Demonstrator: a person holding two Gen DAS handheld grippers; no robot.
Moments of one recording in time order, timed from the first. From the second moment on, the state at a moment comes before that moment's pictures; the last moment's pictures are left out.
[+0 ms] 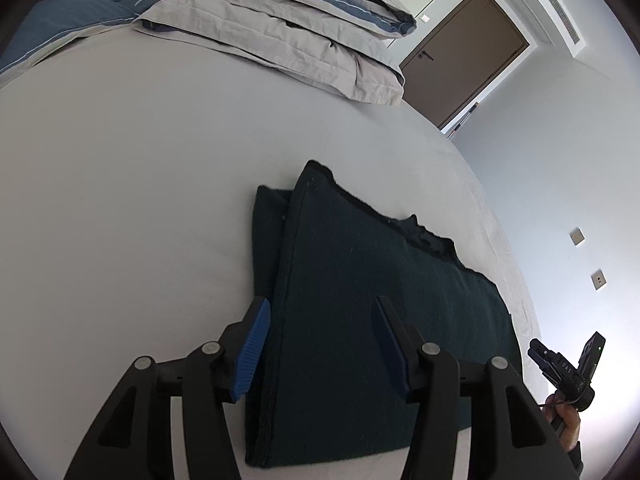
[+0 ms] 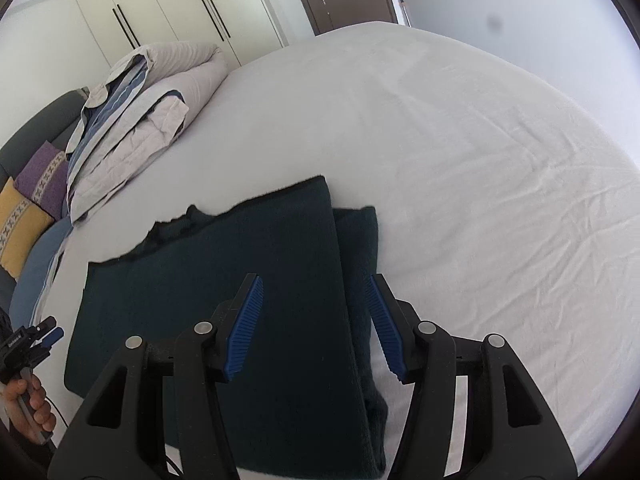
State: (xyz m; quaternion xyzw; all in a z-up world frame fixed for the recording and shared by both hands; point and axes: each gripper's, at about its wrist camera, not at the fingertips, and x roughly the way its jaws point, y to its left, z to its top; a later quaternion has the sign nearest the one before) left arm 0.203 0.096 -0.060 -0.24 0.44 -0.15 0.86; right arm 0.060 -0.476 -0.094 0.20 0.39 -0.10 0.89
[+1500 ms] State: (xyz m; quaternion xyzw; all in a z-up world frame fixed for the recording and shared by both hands) left arm 0.178 0.090 -0.098 -0.17 0.49 -0.12 0.85; right arm -0.043 -0.466 -0.127 0.16 0.42 -0.13 0.88
